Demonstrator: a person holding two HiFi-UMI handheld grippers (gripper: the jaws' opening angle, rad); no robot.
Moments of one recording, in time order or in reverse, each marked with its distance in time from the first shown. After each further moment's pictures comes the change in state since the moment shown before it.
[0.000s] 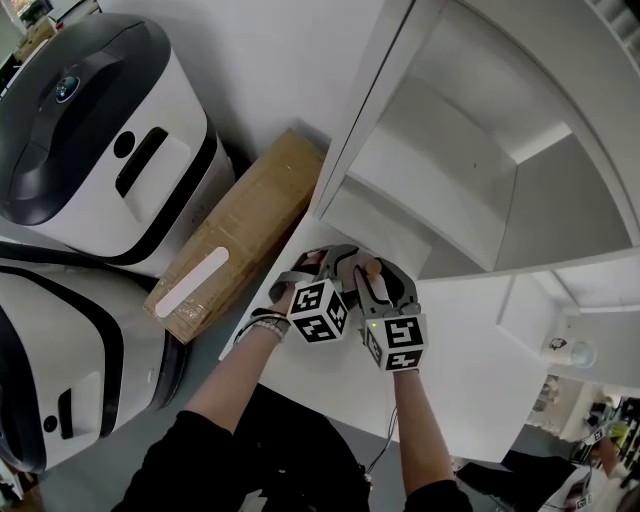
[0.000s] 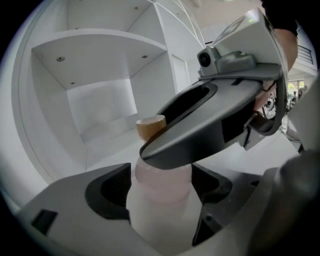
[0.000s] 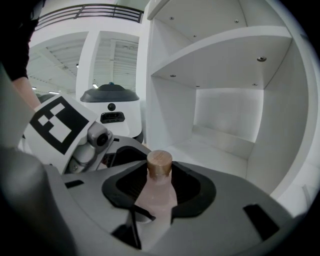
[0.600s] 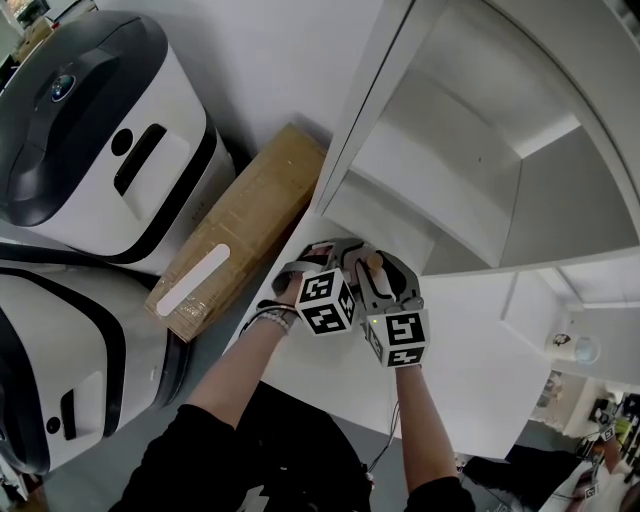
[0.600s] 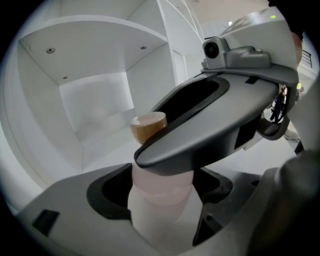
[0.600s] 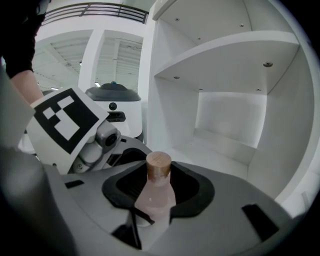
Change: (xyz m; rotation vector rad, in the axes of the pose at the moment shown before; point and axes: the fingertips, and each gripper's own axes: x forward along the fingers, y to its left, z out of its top) left arm 0.007 0.001 -0.003 0.014 0.061 -0.057; right arm 0.005 0.001 0.004 -0.039 -0.017 -0.006
